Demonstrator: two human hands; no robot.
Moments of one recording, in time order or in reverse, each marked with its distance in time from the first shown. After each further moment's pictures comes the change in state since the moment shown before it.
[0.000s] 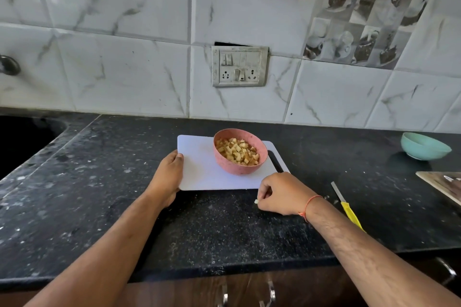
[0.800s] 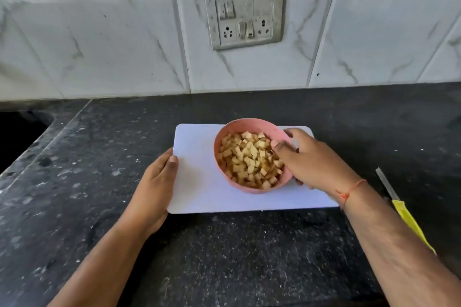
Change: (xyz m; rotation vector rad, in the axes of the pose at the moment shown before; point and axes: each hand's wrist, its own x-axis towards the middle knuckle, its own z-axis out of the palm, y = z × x) left_hand -0.012 -0.002 -0.004 0.066 -0.072 0.013; right_hand 0.059 0.021 -0.015 0.403 0.063 0.194
